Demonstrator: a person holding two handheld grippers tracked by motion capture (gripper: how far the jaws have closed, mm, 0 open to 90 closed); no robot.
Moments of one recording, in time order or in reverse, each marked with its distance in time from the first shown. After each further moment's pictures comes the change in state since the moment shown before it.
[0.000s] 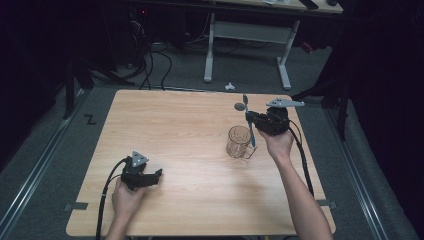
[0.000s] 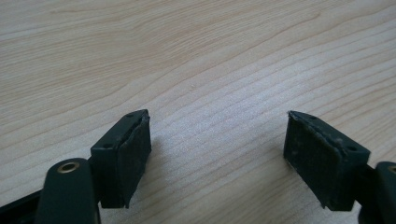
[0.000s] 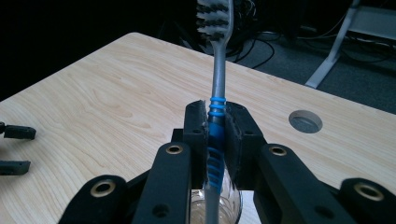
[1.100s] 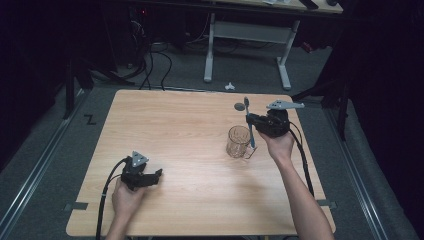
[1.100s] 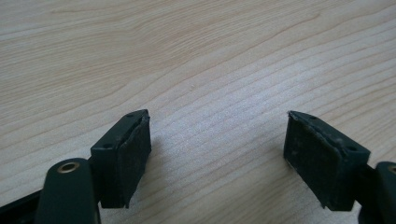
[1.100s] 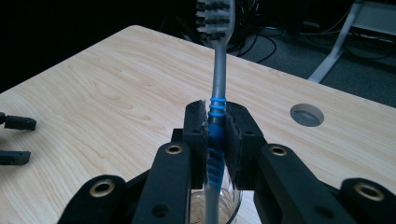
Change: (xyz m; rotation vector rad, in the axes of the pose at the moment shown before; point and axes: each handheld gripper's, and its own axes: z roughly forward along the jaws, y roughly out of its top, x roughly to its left) left arm 0.000 0.000 0.000 0.001 -0.001 0.000; right arm -0.001 -0.006 -0.001 0.020 0.006 -0.009
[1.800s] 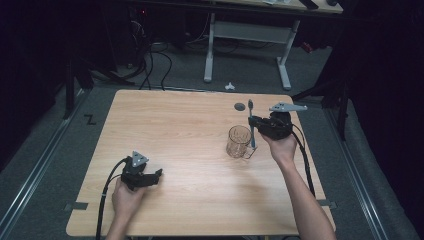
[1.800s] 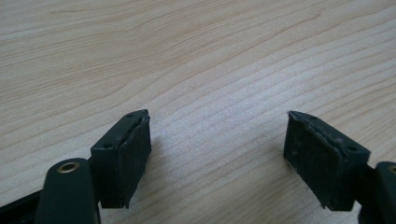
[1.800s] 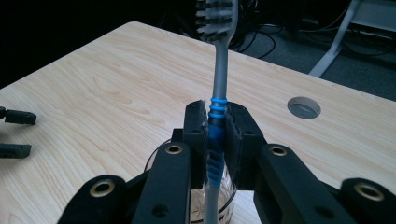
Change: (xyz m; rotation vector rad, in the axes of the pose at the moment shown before) left arm 0.000 0.000 0.000 0.000 0.000 0.000; right arm -0.002 -0.006 -0.006 0.008 -0.003 0.006
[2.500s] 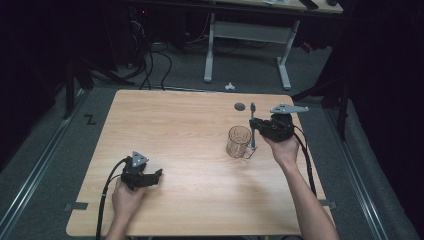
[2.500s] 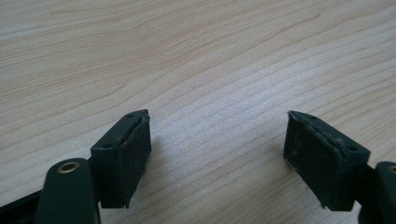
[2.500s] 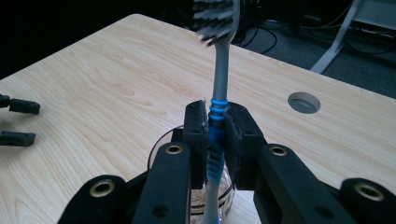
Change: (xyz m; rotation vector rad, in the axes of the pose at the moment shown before) left arm 0.000 0.000 0.000 0.000 0.000 0.000; right arm 0.004 -0.001 -0.008 0.022 0.003 -0.023
